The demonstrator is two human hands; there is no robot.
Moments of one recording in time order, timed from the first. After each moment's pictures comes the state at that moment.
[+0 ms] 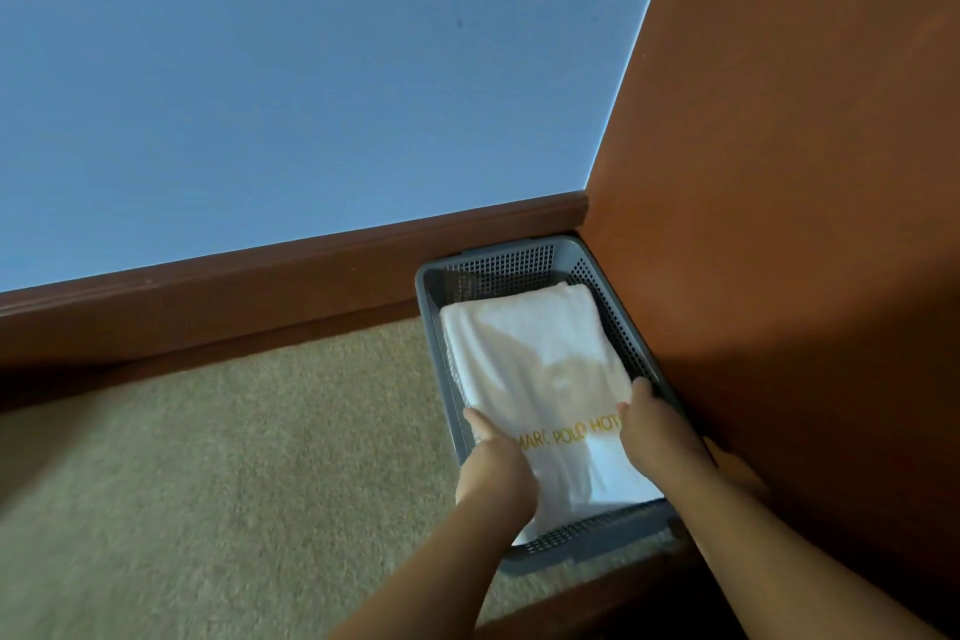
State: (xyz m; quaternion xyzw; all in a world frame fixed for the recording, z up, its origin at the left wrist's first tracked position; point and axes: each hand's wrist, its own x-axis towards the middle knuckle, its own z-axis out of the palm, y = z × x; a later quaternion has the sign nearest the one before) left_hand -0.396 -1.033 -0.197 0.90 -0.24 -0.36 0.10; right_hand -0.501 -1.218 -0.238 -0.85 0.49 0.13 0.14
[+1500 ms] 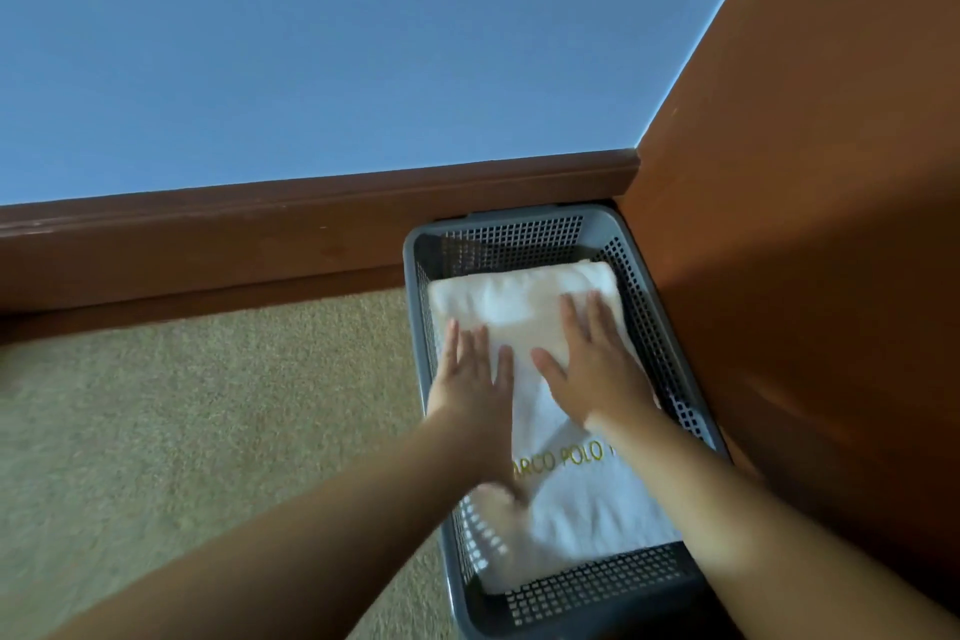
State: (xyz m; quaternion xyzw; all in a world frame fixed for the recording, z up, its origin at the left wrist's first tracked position) left_hand -0.296 -1.095 -0.239 0.80 -0.50 -0.23 -0.22; right_hand -0.387 -1.257 -0.298 -0.93 0.32 0.08 0.13
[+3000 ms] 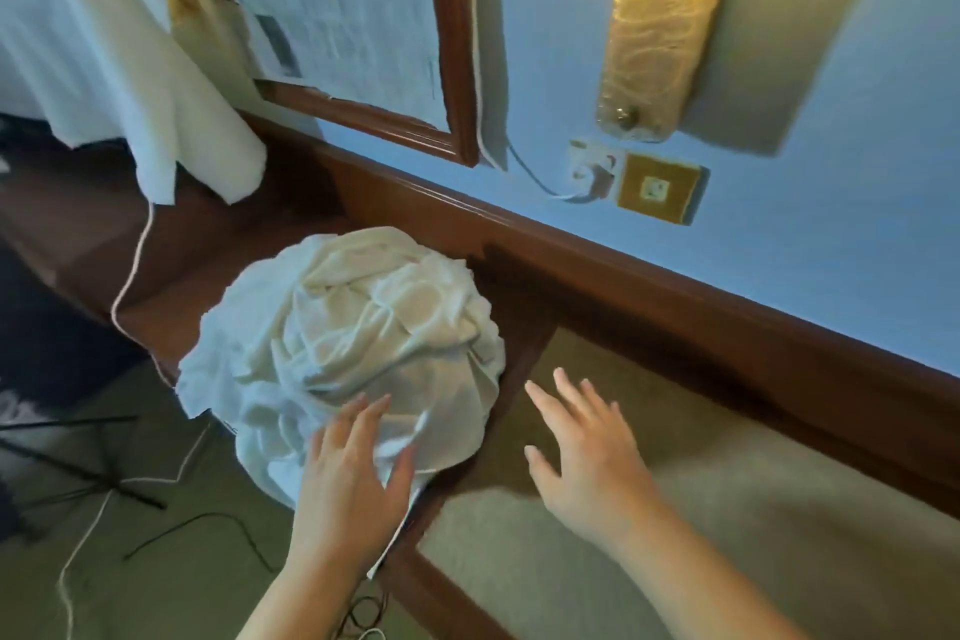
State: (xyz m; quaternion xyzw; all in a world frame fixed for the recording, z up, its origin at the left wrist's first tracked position) left_hand -0.139 -0.203 -0.143 0.96 0.15 0.07 0.24; right_hand -0.078 -0.456 -0.139 -0.96 -0.15 0.10 0.22
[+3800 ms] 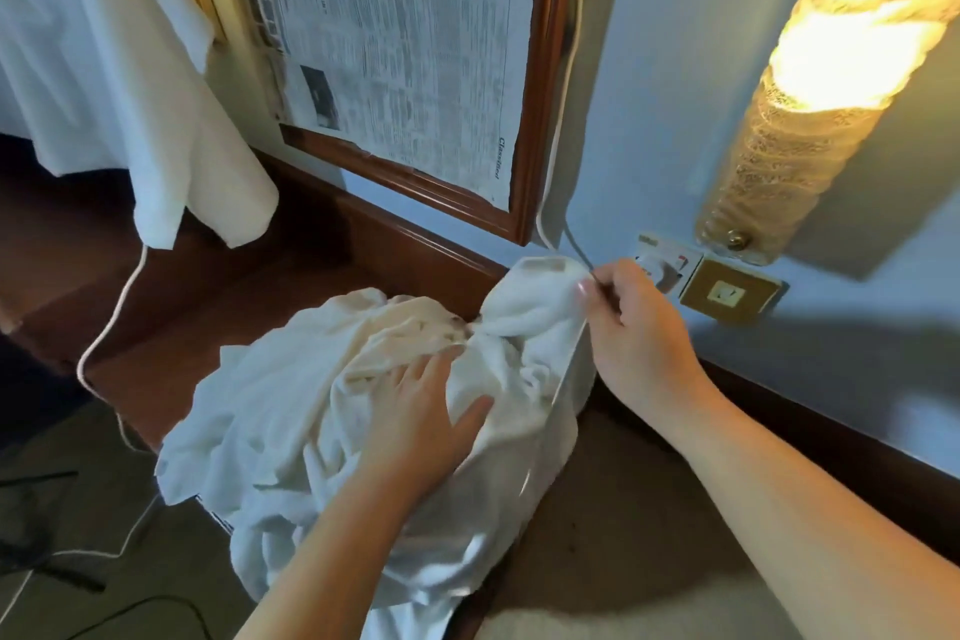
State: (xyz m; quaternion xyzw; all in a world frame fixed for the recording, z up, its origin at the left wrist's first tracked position) left_hand 0.025 -0.143 -0.068 0.96 0.05 0.02 0.29; right_hand 0.077 -0.356 0.013 -0.89 -0.11 -0.13 0.42
